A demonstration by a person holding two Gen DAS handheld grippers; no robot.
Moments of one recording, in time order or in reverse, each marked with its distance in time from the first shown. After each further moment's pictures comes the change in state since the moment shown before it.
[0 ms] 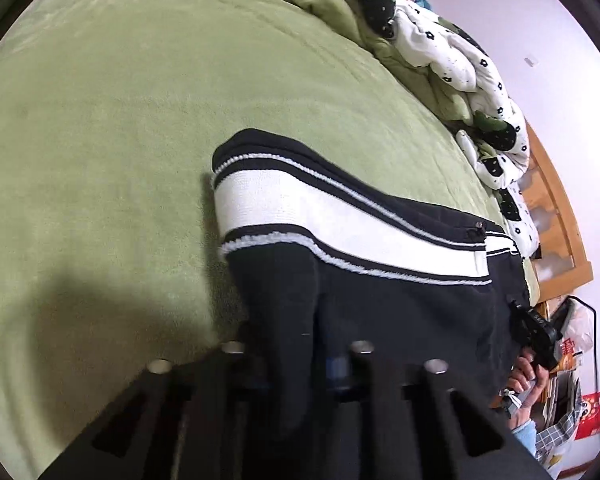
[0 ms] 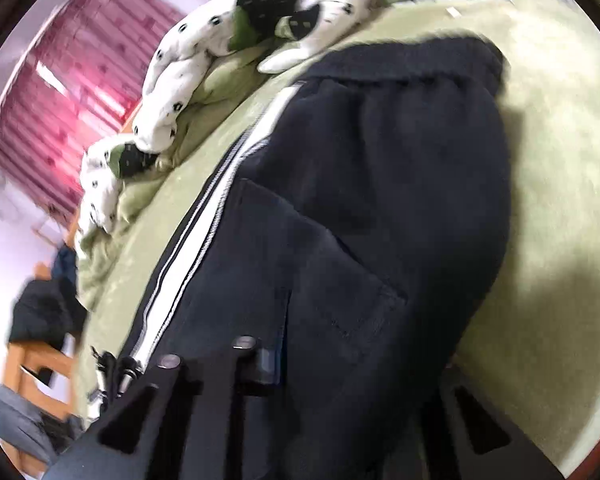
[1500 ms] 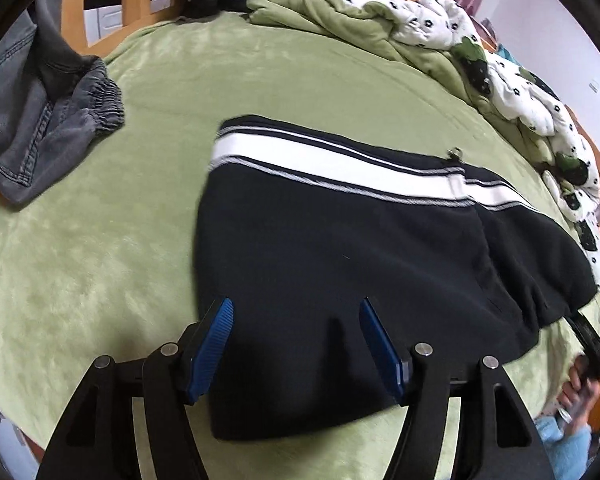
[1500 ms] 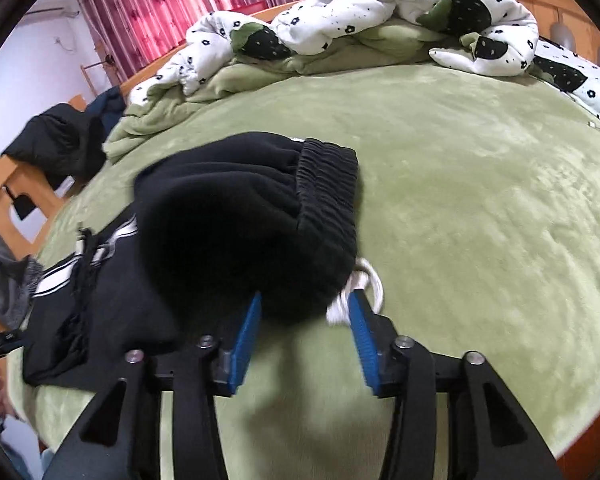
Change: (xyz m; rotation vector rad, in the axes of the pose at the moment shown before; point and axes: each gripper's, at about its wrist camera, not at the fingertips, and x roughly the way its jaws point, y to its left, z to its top) left arm -0.152 0.114 -0.067 -0.088 -0.146 0.365; right arm -0.003 0.172 -0.121 -0.491 0.094 -0.001
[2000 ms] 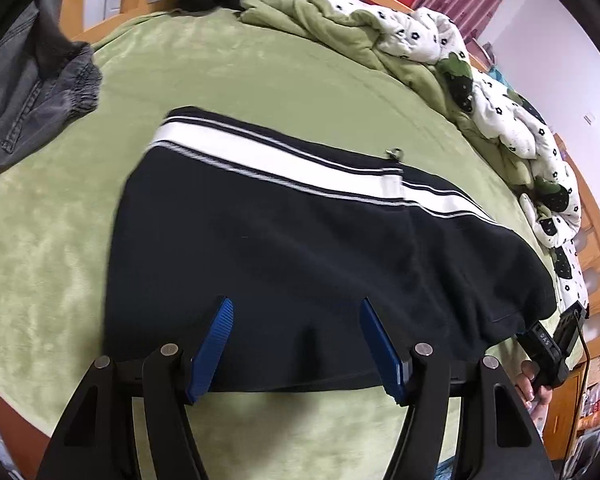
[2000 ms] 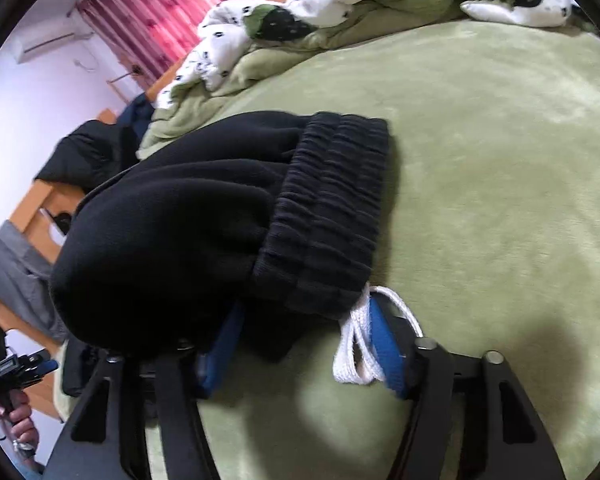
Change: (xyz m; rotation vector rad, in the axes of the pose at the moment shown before) left arm -0.013 -0.063 -0.015 -0.100 -0.017 -0.075; right arm 0.060 -0.029 0.023 0.073 0.080 0.296
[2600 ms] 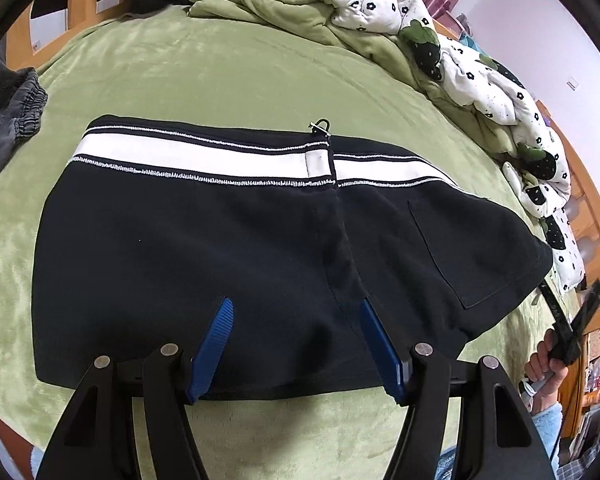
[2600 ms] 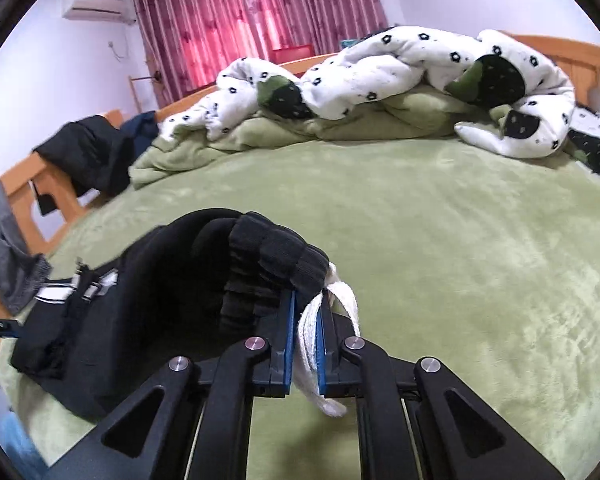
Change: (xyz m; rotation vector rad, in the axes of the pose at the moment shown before) left arm 0.016 -0.064 -0.003 0.079 0.052 -0.027; right arm -0.067 -0.010 0.051 -0.281 -0.234 -0.202
